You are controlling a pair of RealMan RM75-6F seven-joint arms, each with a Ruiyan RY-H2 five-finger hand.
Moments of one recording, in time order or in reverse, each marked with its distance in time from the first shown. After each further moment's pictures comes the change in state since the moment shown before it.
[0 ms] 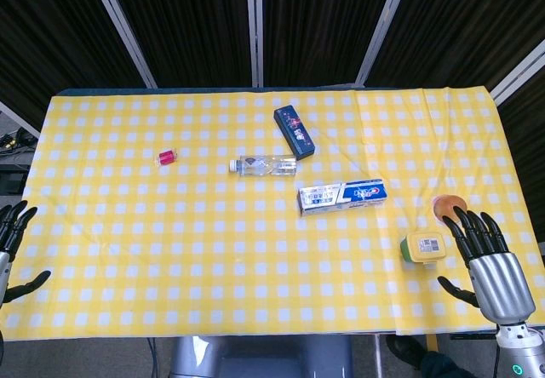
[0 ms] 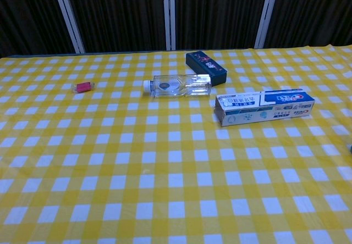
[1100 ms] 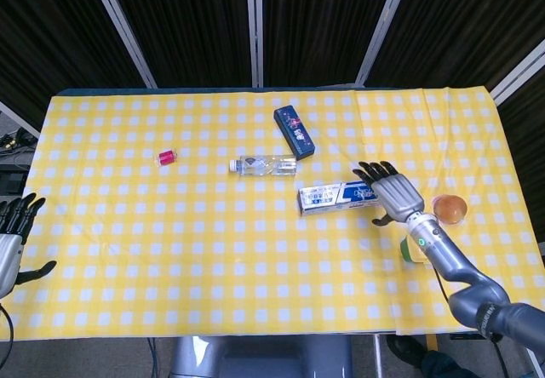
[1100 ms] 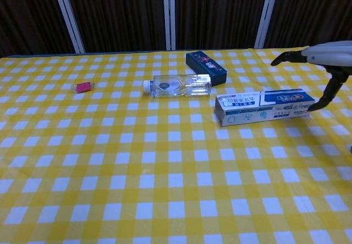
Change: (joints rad) left arm -0.073 -0.041 -0.048 0.040 -0.171 -0.170 0.018; right arm 0.604 -0.279 0.177 0.438 0.341 -0.868 0.067
